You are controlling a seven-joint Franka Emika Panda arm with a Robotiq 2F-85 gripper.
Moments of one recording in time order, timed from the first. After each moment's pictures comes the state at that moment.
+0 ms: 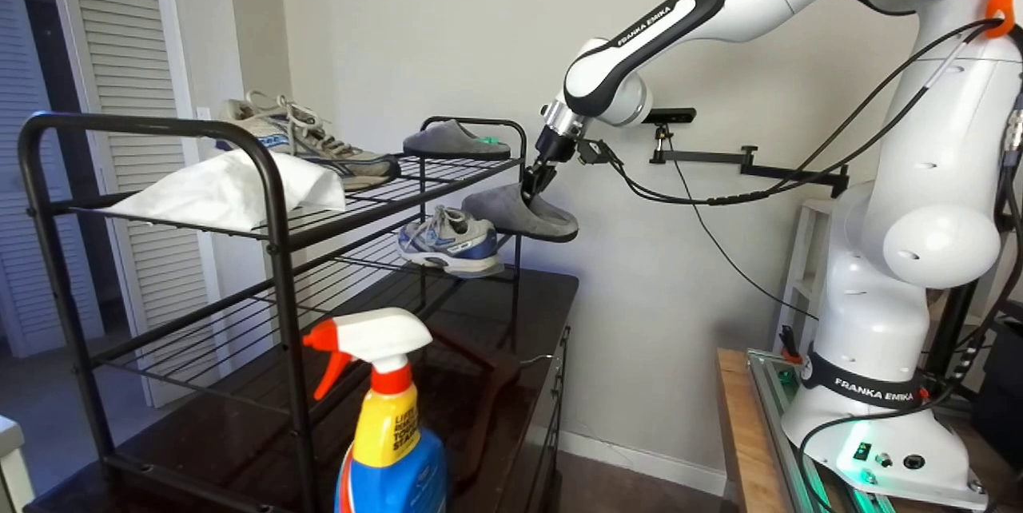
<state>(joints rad) -0.06 -0.11 -0.26 -2.32 0.20 2.61 -0.37</state>
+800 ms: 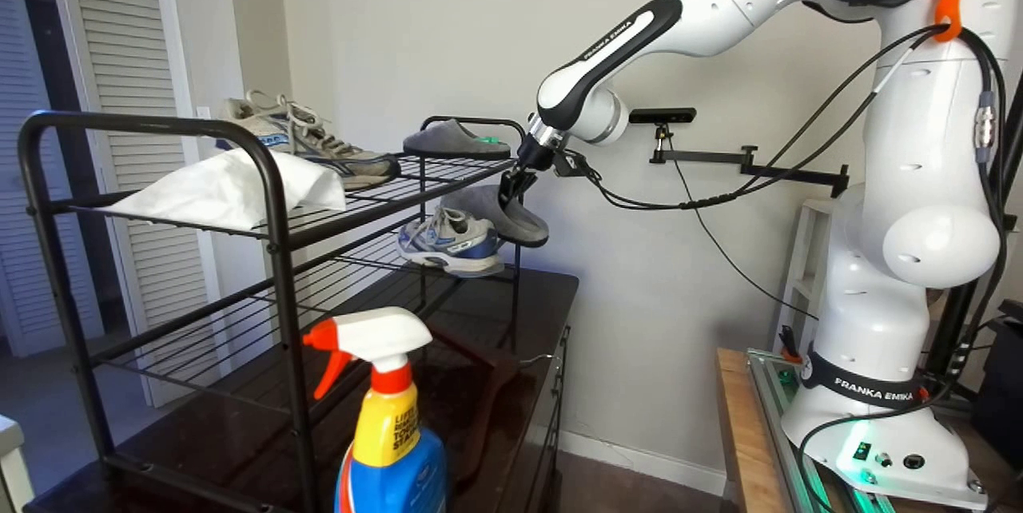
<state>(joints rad) -0.06 0.03 -0.23 -2.25 0.41 2.80 -0.48</state>
